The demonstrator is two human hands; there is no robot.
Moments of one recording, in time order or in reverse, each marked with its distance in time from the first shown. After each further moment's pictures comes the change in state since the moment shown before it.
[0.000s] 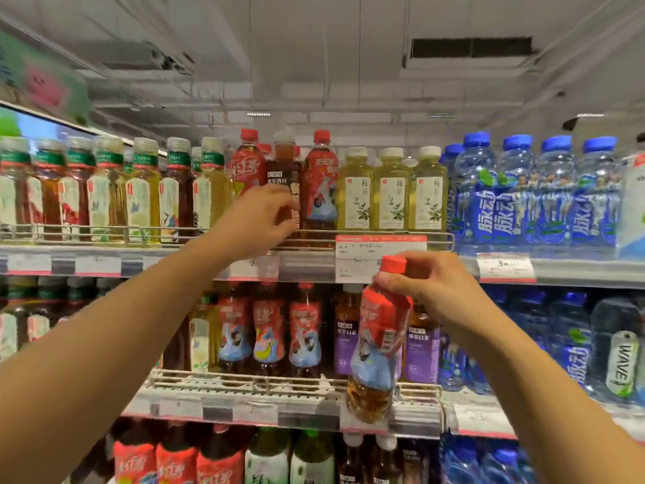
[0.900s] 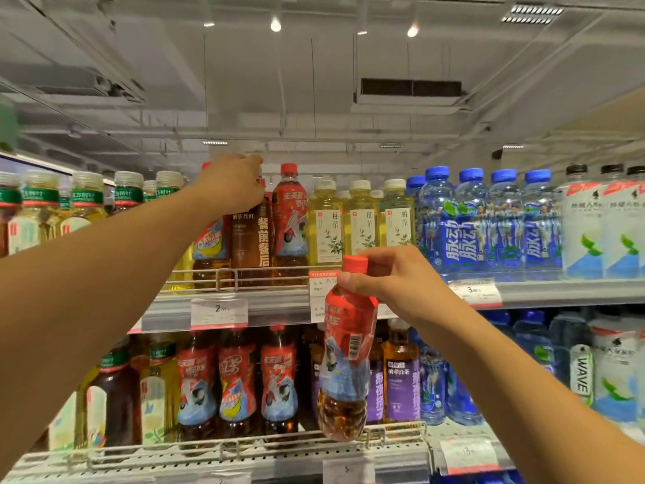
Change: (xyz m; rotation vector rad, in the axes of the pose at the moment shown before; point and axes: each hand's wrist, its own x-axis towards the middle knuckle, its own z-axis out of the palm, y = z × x) left_hand 0.117 -0.021 -0.031 0.169 0.024 -0.194; right_hand 0.036 -0.037 0.011 -0.236 0.099 0.017
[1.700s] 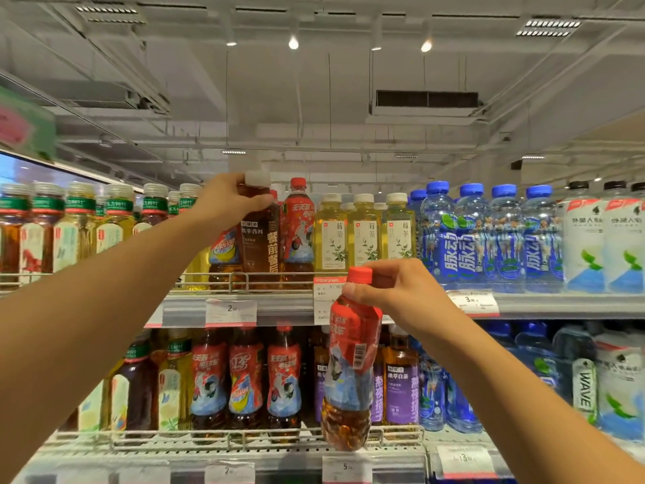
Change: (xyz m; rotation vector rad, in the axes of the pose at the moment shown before) left_hand -0.058 -0.002 -0.020 -0.919 0.023 -0.215; right_hand -0.021 -0.011 -0.009 0.040 -0.028 0.002
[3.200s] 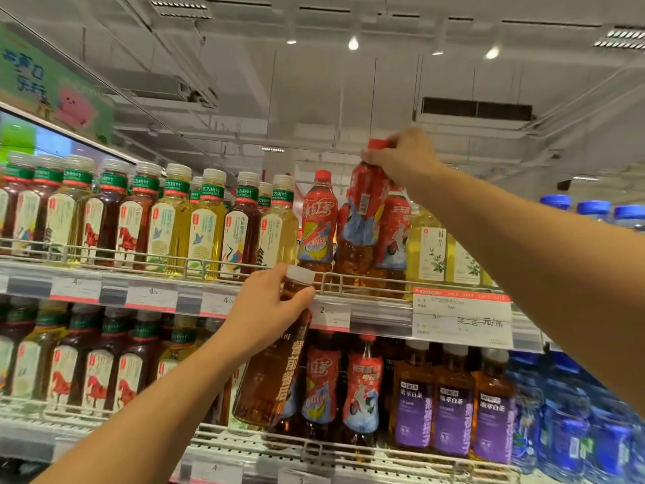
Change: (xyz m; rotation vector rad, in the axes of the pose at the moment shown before) left_hand -0.098 -0.147 -0.034 0.265 0.011 0.145; right_hand 0.224 -0.107 0.097 -0.296 0.302 -0.107
